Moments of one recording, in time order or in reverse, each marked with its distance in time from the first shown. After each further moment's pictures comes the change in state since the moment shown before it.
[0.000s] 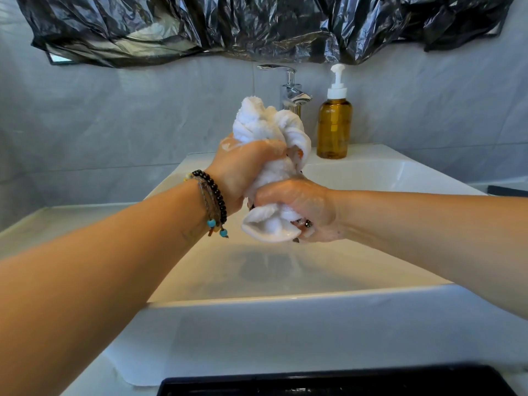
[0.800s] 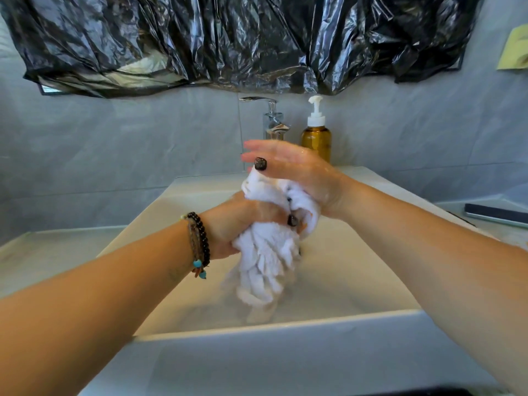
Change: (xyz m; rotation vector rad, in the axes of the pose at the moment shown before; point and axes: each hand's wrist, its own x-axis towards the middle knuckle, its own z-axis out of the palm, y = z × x) left_hand -0.008 -0.014 0.007 -0.148 -0.479 -0.140; right_hand -0.011 -0.027 -0.053 0.050 0.284 -0.388
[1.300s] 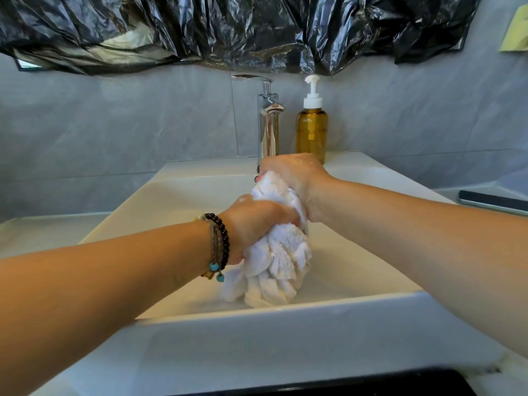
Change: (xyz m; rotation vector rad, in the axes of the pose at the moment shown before) left_hand 0.009 -0.024 0.028 0.109 0.313 -0.285; right_hand 0.002 0.021 0.024 0.077 0.490 0.375
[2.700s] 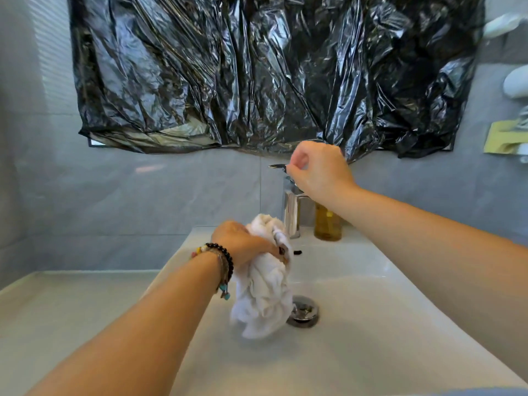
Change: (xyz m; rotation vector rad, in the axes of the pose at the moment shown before) left_hand 0.015 0.052 -0.081 0.434 0.396 0.068; right_hand 0.029 -0.111 0.006 -1.019 0.391 -0.898
